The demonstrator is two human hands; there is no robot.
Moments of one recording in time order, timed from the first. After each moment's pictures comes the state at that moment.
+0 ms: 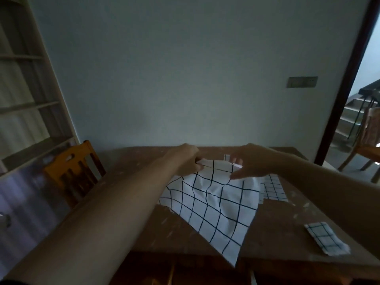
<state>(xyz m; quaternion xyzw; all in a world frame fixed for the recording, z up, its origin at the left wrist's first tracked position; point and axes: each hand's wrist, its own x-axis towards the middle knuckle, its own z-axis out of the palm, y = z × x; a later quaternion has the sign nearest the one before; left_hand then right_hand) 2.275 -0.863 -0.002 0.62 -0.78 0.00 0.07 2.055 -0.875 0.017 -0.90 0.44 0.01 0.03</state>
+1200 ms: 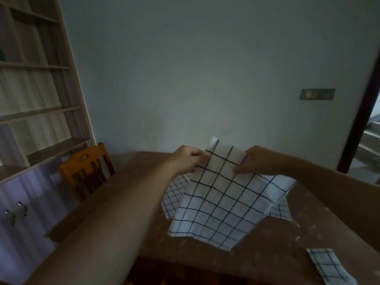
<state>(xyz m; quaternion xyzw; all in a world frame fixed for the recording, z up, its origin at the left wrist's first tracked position) 2.224 -0.873 -0.004 0.61 -0.61 -0.32 0.40 1.986 -0.943 0.013 -0.88 0.41 -0.13 0.22</state>
